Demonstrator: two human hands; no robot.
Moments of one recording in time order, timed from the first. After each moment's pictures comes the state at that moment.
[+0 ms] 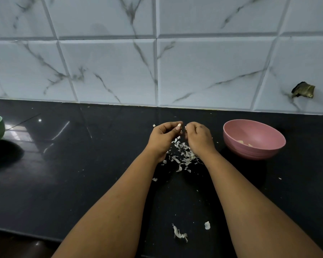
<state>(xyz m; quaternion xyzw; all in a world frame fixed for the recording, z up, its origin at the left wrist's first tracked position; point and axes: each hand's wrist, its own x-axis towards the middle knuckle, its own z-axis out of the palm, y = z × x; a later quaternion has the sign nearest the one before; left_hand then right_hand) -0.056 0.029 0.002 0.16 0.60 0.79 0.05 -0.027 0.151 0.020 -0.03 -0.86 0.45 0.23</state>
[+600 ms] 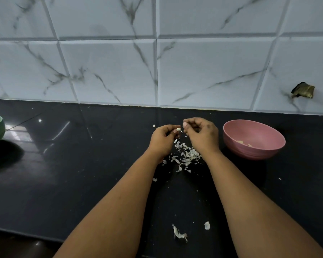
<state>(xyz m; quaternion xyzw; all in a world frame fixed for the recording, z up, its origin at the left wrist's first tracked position) -0.057 0.030 0.001 0.14 0.73 0.66 -0.02 -0.032 0.159 0.013 0.00 -0.79 0.53 0.32</state>
